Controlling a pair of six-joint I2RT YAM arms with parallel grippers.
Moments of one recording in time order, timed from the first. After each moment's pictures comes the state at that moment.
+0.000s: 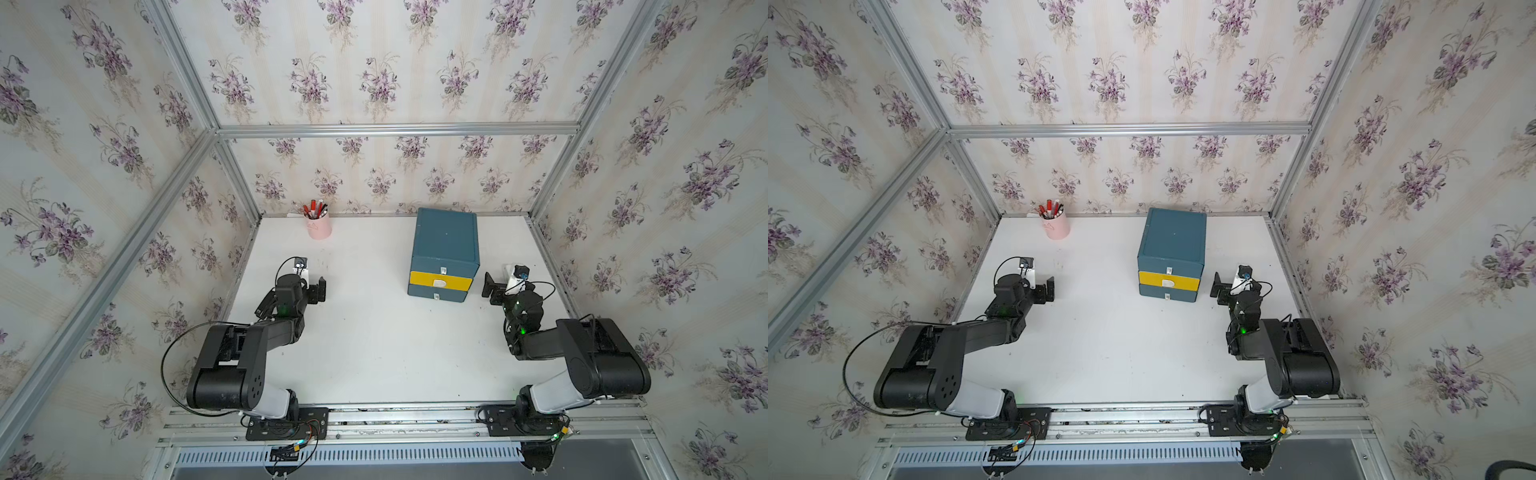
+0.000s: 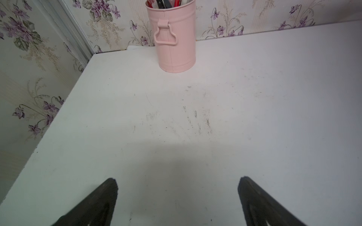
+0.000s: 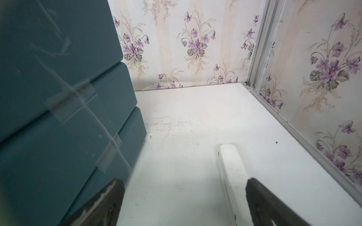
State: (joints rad) left arm -0.01 1.49 0.44 0.60 -0.06 0.09; right arm 0.04 1.53 0.23 1.12 0.06 0.06
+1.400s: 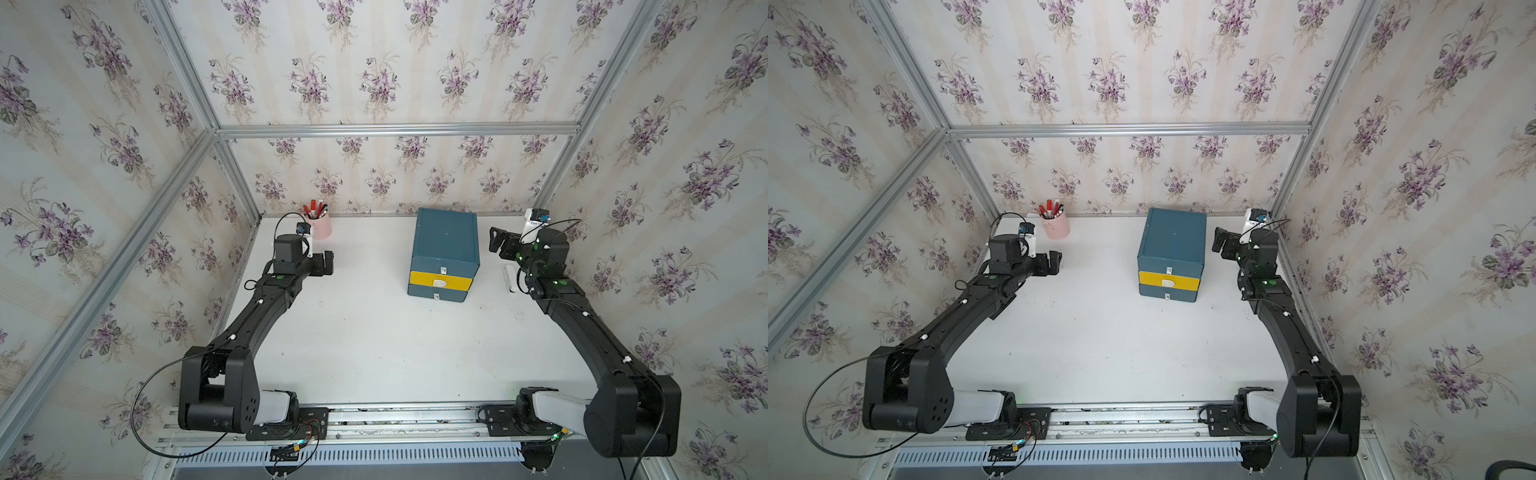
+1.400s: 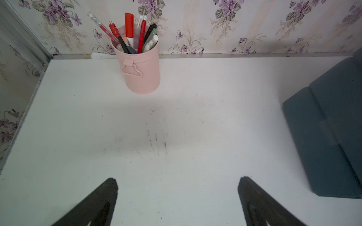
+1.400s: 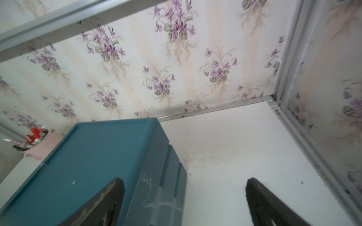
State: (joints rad) left arm -0.06 1.39 0.94 -0.16 0.10 -0.07; right arm 0.04 1.25 0.92 -0.01 -0.12 0.26
